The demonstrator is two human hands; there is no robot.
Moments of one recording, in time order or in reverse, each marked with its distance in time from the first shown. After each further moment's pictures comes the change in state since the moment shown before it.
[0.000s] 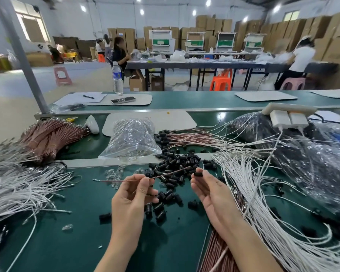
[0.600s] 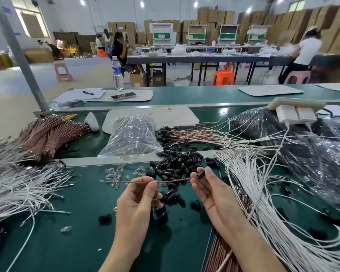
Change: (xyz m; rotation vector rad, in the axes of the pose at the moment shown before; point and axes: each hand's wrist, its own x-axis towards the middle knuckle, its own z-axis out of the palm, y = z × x) left_hand -0.001 -0.008 0.000 0.145 -0.062 -0.001; right_hand -0.002 -0.002 0.003 0.060 -0.064 0.054
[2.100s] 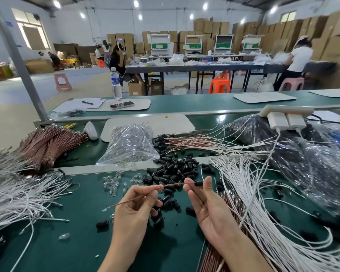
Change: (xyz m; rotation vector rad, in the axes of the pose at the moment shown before) left_hand -0.004 0.009 -0.002 0.034 -0.095 0.058; right_hand -0.016 0.003 0.001 0.209 -0.010 0.082
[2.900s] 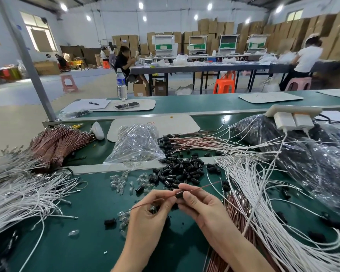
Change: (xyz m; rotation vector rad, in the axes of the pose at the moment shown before) left_hand -0.009 0.001 0.008 0.250 -0.081 0.115; right_hand -0.008 0.016 0.010 -0.395 -0.161 -0.010
